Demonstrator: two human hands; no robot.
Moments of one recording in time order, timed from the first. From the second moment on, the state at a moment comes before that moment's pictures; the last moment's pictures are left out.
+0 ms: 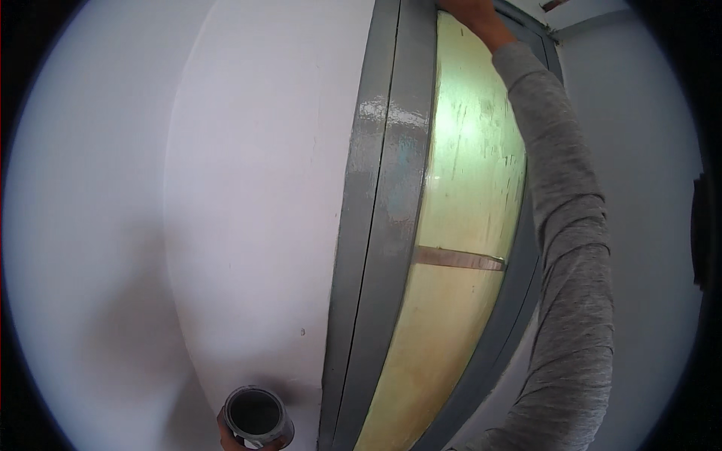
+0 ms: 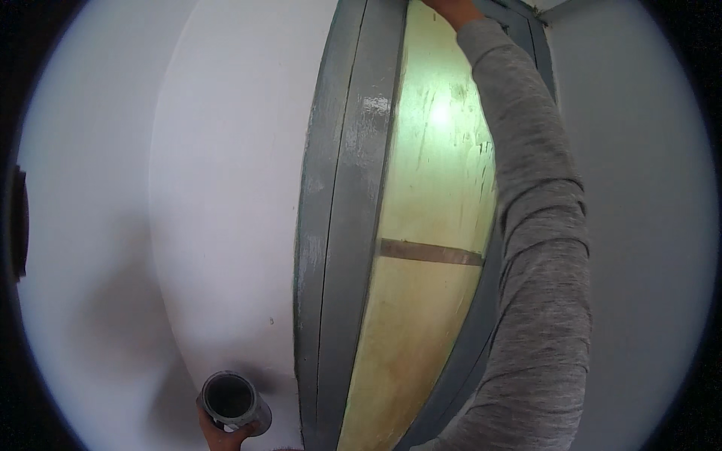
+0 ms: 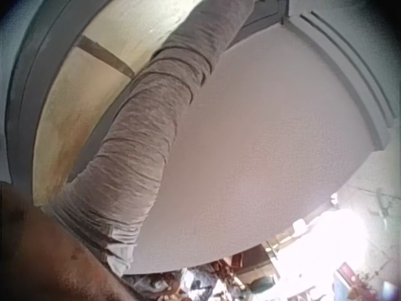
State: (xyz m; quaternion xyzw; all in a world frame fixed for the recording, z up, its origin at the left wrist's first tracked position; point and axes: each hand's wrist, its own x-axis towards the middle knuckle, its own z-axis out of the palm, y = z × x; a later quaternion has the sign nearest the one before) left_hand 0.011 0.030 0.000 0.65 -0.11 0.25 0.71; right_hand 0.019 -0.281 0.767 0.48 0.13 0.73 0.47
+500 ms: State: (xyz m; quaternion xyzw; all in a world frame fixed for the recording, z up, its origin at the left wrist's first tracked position) left_hand 0.013 0.019 0.003 0.64 -0.13 0.23 0.72; right_hand 0.003 -0.306 0.761 0.48 0.17 0.72 0.47
